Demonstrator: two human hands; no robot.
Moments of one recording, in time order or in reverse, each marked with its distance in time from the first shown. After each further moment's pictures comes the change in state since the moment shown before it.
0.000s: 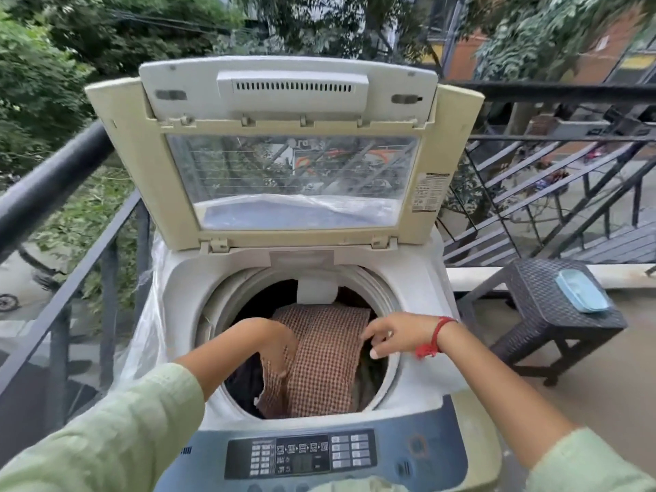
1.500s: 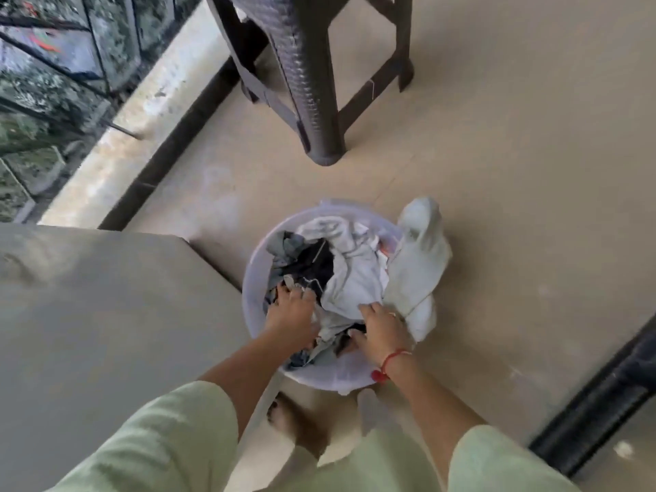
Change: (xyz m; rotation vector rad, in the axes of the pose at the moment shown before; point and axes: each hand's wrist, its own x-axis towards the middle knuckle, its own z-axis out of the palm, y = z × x) left_hand 0.482 0.455 0.122 0.219 0.025 0.160; right_hand 0.085 0.524 0.423 0.670 0.480 0.690
